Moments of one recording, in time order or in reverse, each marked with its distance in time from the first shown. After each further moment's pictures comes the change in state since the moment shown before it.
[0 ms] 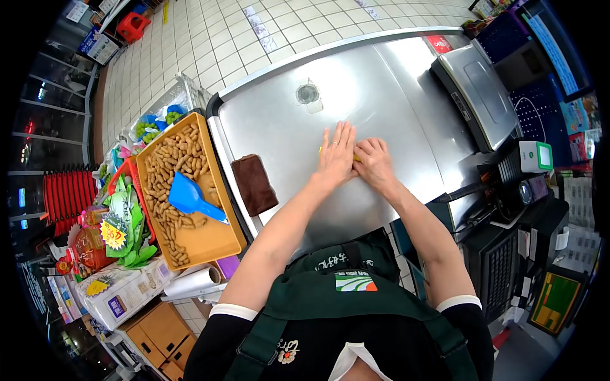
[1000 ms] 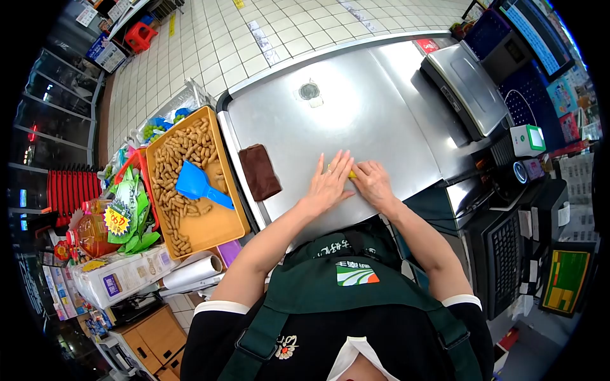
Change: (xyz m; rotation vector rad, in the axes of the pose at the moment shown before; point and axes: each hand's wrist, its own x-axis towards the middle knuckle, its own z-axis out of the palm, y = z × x) left_hand -0.096 0.017 -0.012 0.034 -0.058 0.174; right_hand -0.062 -0.047 -0.020 -0.009 -0.059 -0.020
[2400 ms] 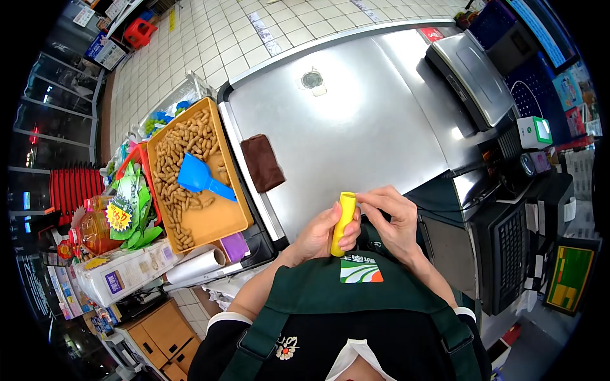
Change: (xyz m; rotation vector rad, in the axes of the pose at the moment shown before) left_hand -0.075 0.074 -0.098 -2.582 -0.263 -0.369; right_hand 0.012 -0.116 -0.129 0.716 0.159 0.426
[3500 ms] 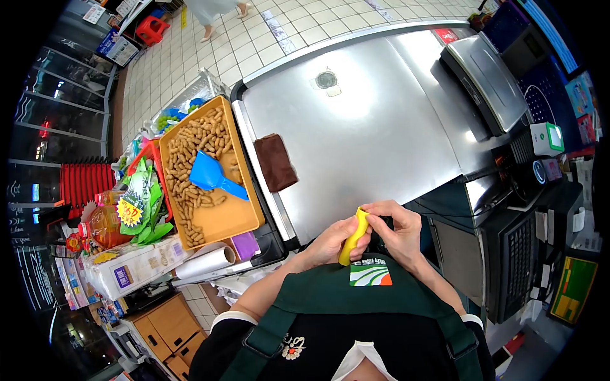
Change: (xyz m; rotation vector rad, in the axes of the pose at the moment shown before) left_hand -0.008 -0.007 -0.006 0.223 0.112 -0.083; right_hand -0.019 0.016 0.012 0.229 -0.044 0.187
